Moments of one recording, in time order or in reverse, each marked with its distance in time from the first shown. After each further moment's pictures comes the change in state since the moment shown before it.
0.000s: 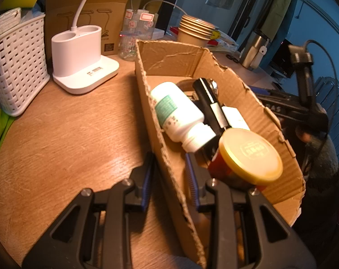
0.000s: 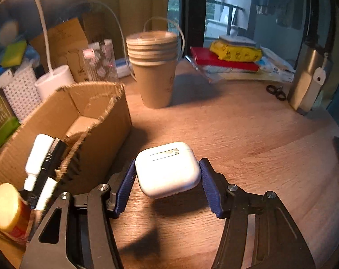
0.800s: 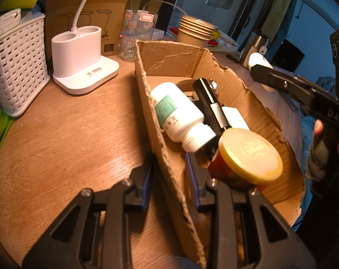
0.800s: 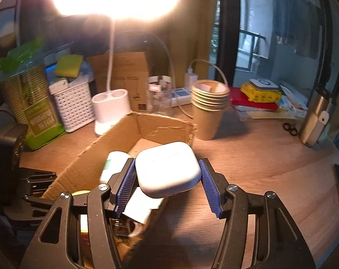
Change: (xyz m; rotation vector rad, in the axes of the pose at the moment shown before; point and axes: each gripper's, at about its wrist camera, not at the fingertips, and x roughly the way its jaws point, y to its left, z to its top) left arm 0.000 0.000 0.000 0.001 -0.001 0.001; right arm -0.068 0.070 0.007 -0.119 -0.140 0.118
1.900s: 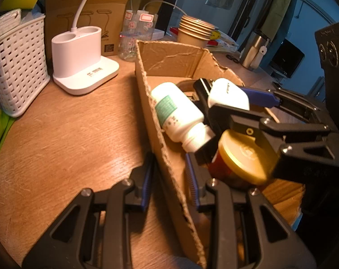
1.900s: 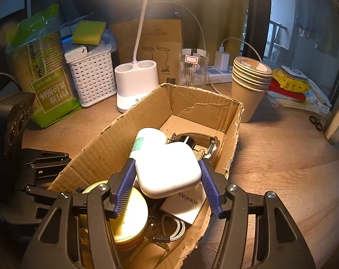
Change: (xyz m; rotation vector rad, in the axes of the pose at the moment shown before) left arm 0.000 -0.001 -0.001 0.000 -0.001 0.000; right arm 0.033 0.035 -0.013 -0.051 0.126 0.082
